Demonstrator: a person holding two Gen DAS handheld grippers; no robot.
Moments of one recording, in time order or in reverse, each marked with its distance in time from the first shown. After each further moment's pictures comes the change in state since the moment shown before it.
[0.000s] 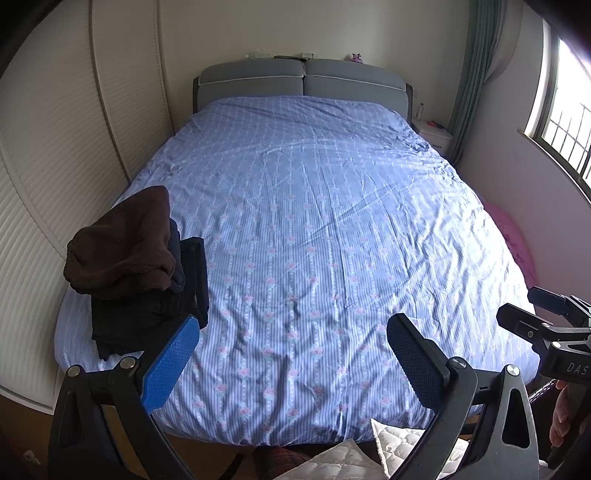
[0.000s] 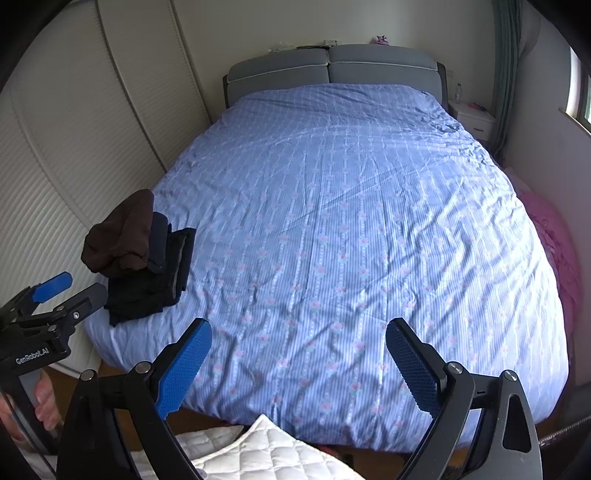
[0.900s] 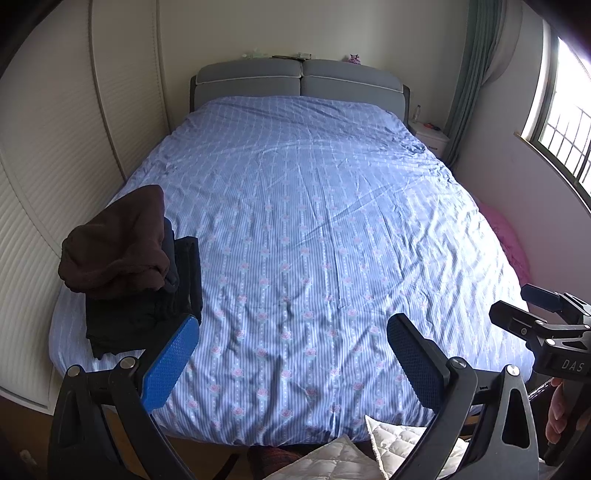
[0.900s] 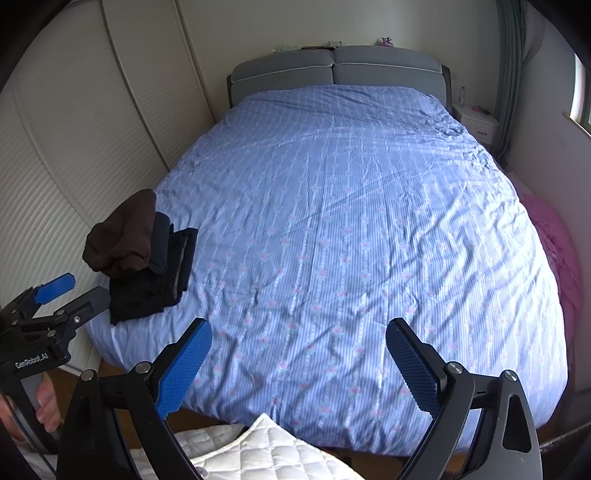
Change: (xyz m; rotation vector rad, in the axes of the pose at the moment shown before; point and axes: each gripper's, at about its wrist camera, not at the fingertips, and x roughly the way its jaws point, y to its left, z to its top) left arm 0.002 0.003 0.003 0.000 -0.004 -0.032; right arm -0.004 0.005 0.001 -0.004 -0.009 0.000
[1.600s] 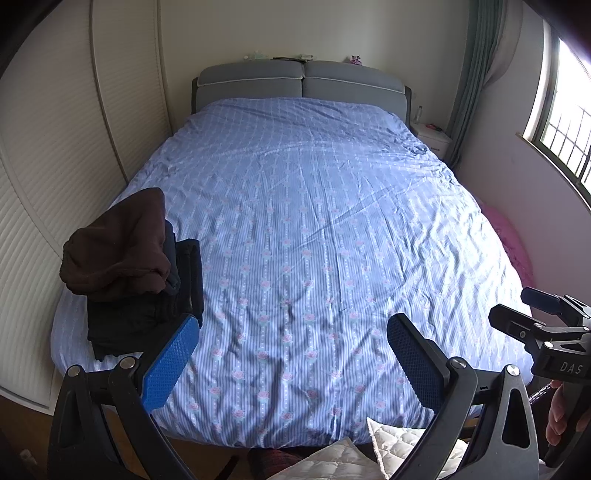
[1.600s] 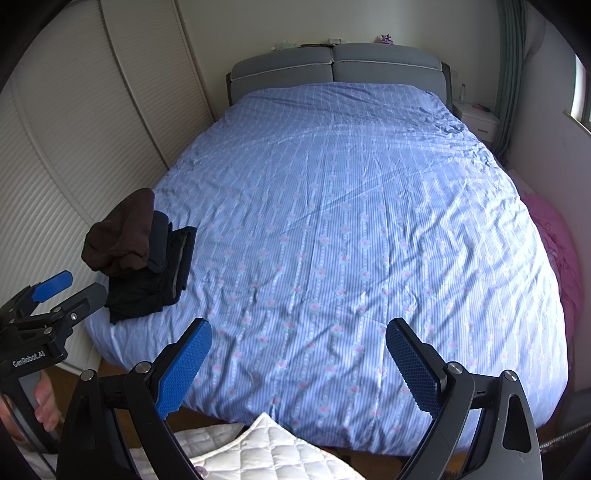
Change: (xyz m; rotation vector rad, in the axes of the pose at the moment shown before) left arm 0.002 -0.001 0.000 0.000 -0.005 0.015; right arm -0.001 -0.001 -0.001 0.001 0.004 0.001
